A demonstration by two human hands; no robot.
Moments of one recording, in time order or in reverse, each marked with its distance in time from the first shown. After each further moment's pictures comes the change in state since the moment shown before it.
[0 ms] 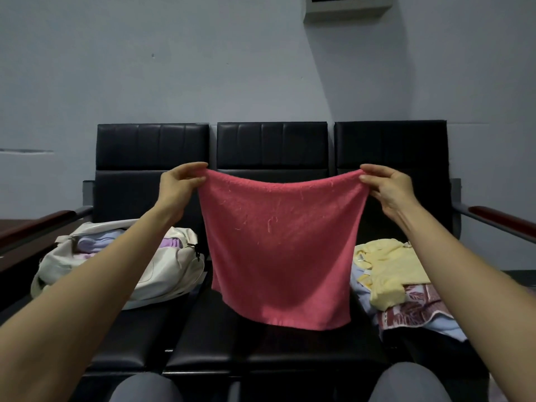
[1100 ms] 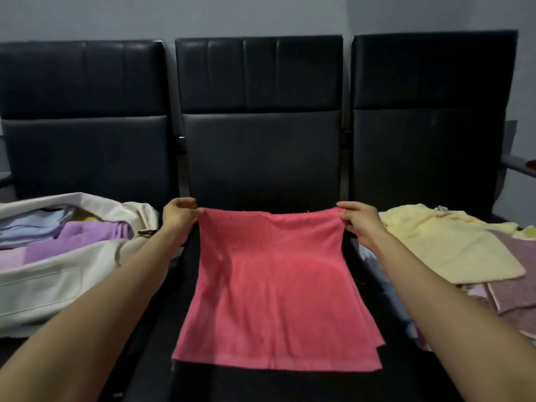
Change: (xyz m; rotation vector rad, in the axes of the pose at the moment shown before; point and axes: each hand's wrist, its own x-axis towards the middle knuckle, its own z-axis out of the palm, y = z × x) left_hand 0.088 -0.258 0.089 0.011 0.067 -0.567; right_hand 0.106 0.259 0.025 -0.226 0.039 0.466
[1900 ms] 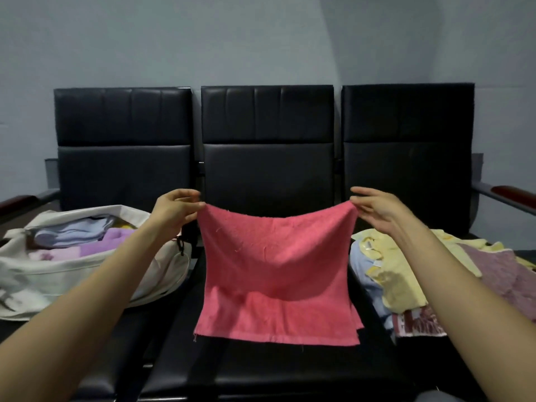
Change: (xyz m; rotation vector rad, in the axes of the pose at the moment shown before) left_hand -0.116 0.092 -0.064 -0.157 -0.193 0.122; right_hand -0.117 -0.106 -0.047 0.239 -0.174 -0.072
